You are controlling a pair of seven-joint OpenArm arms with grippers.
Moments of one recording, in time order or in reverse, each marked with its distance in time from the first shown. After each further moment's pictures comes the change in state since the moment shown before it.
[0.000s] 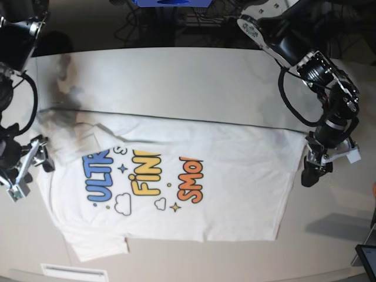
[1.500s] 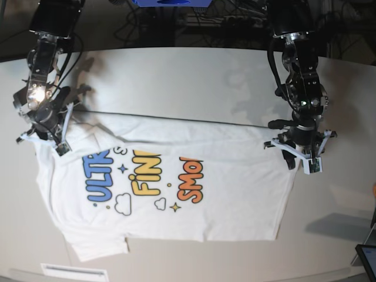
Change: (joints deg) left arm 12.4 -7.3 32.2 6.9 49.9 -1.0 -22.6; right arm -11.6 -15.7 -4.0 -4.4 -54.8 0.4 29.4
